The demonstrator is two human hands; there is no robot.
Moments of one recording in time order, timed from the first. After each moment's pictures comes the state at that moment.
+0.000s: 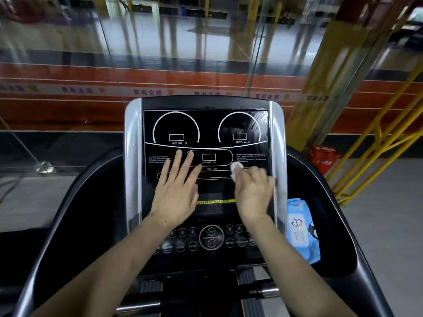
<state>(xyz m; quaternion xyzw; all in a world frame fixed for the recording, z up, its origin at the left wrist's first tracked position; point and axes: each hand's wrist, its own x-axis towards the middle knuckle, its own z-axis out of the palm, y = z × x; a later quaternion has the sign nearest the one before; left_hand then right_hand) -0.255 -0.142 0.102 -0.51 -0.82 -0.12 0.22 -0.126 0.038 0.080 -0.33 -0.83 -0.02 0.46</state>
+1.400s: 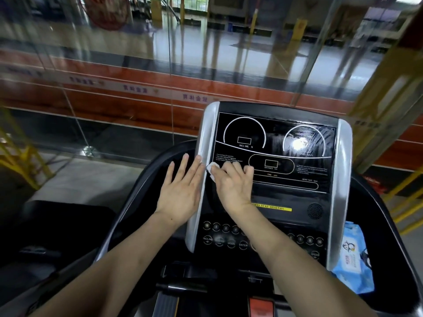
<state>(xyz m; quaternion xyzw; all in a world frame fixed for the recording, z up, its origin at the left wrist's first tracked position) -0.314 -0.271 0.091 -0.42 -0.88 -0.08 0.21 -0.251 -0.101 0.093 -0.12 -0.91 -0.06 0.40</state>
